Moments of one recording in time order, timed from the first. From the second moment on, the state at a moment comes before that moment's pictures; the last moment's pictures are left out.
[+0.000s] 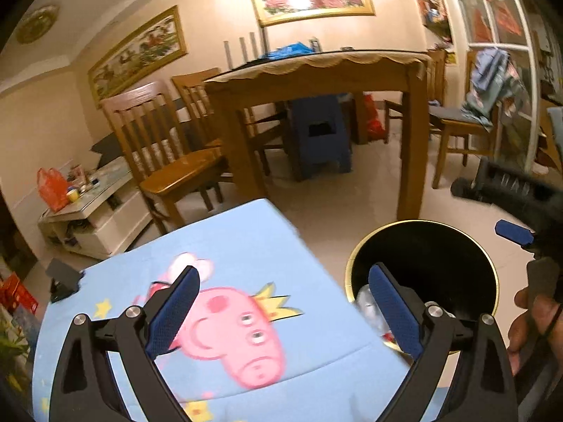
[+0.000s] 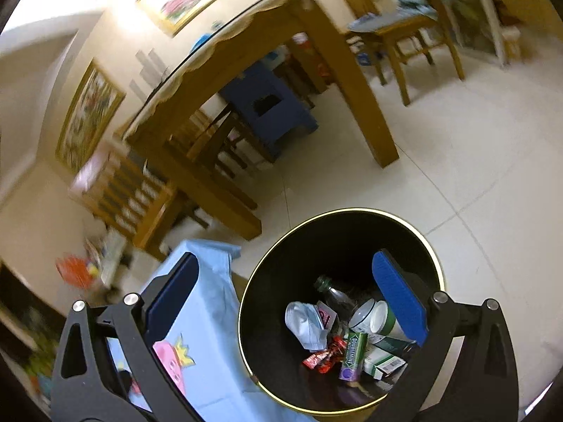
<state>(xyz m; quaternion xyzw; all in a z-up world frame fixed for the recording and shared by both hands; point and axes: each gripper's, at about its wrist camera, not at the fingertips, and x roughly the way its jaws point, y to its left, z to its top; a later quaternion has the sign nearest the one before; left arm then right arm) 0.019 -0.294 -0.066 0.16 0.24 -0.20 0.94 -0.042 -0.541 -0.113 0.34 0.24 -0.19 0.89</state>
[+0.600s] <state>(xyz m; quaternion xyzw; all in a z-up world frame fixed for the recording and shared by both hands) -0.012 -0.052 -0.016 0.09 0.27 -0.05 0.96 -0.043 -0.244 -0.041 0.05 0.27 -0.06 0.96</state>
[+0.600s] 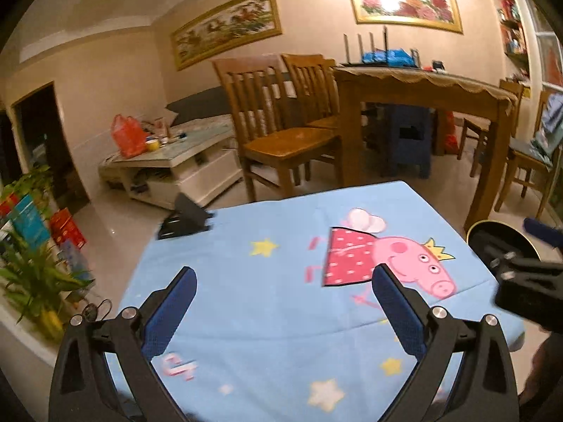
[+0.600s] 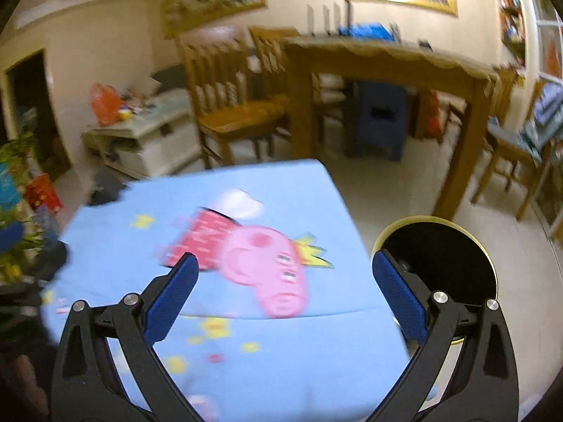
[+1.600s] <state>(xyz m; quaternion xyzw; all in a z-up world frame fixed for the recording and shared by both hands) -0.048 0.017 -0.005 0.04 0.28 -0.04 0.96 -0.096 -0.183 -0.016 0.03 0.29 -0.04 0.95</state>
